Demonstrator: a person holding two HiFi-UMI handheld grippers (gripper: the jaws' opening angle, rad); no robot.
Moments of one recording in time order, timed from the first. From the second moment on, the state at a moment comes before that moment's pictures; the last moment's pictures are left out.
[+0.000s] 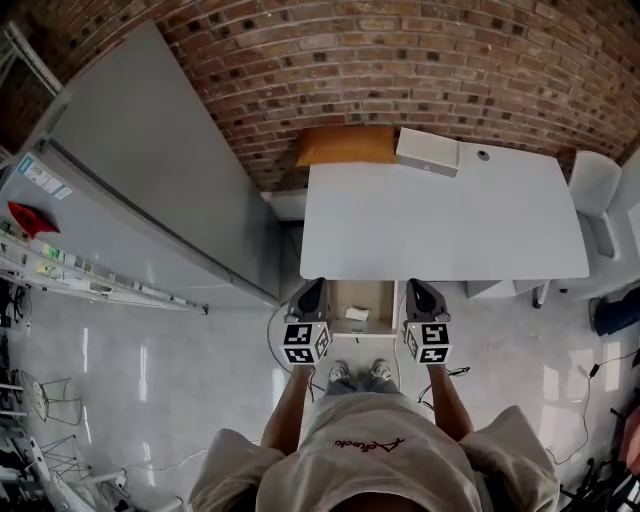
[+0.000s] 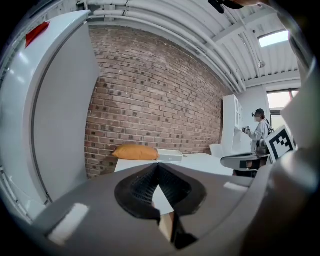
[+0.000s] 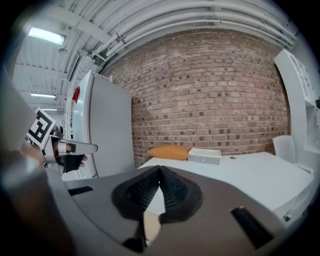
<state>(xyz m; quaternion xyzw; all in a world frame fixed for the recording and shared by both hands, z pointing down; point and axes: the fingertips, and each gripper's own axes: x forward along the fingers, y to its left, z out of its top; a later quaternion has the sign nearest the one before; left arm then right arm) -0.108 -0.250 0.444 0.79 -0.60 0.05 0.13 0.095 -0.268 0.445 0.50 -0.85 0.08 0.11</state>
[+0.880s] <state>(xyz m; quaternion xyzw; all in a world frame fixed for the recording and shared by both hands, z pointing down) -0.168 -0.235 0.371 0.78 -0.62 0.03 0.08 0.093 -0.256 0.381 0.53 -0.84 0.03 0.10</state>
